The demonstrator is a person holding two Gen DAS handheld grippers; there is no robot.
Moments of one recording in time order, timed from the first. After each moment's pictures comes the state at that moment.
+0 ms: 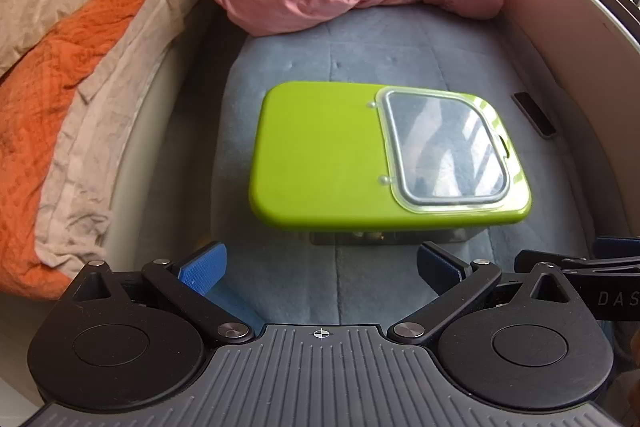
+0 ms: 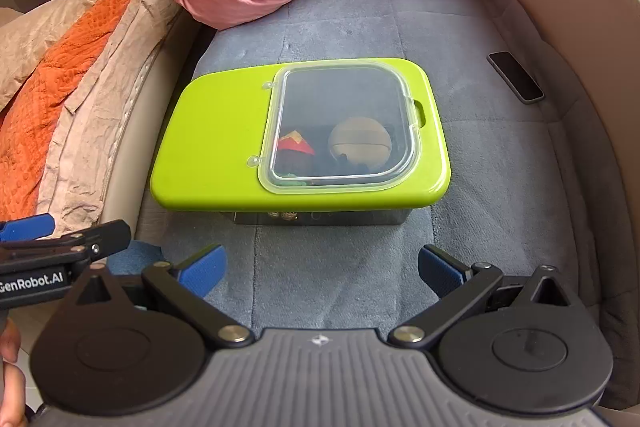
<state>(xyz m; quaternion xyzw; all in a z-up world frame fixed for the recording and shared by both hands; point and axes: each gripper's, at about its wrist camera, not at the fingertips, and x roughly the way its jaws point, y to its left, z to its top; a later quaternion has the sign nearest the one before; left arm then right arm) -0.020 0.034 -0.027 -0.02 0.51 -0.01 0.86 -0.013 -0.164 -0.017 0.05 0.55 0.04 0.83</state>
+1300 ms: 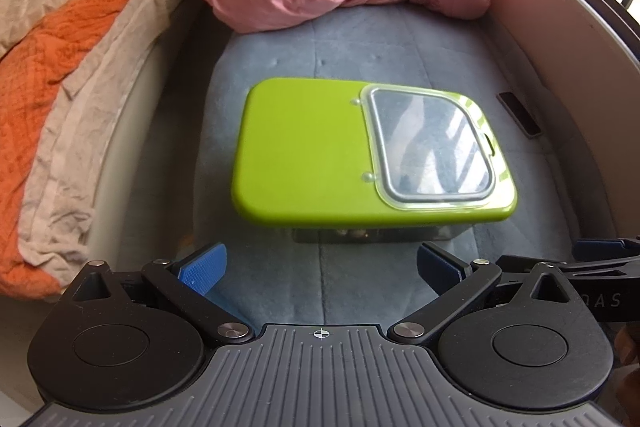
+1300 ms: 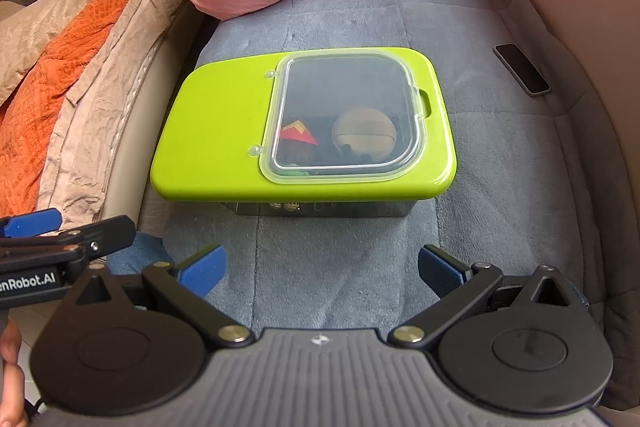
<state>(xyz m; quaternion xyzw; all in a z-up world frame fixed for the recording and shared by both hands) -0.020 0.037 -0.029 -0.03 0.50 -0.03 0.86 -0.015 -0.165 -0.025 0.05 0.56 0.04 0.83</state>
